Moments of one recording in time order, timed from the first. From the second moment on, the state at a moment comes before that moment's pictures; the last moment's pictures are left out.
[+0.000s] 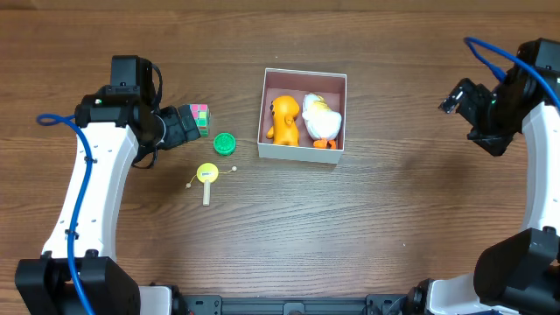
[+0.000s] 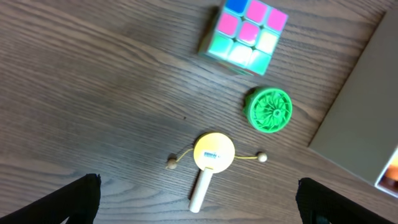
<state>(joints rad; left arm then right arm) 0.03 1.55 1.31 -1.06 0.06 -0.37 -0.28 1.66 1.56 -1.20 -0.20 0.41</state>
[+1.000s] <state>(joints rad) -0.06 2.11 1.73 -1.12 -0.03 -0.02 -0.28 1.66 1.56 -1.20 -0.22 0.41</state>
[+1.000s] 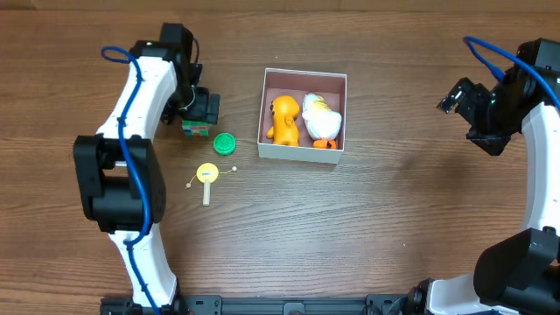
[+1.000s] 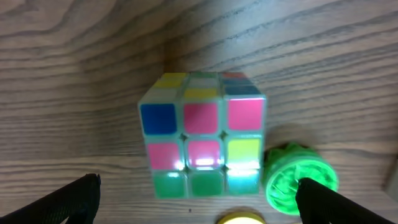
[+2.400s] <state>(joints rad) -0.06 2.22 2.03 -1.32 0.01 -0.05 -0.28 1.66 1.56 -1.20 -0.22 0.41</state>
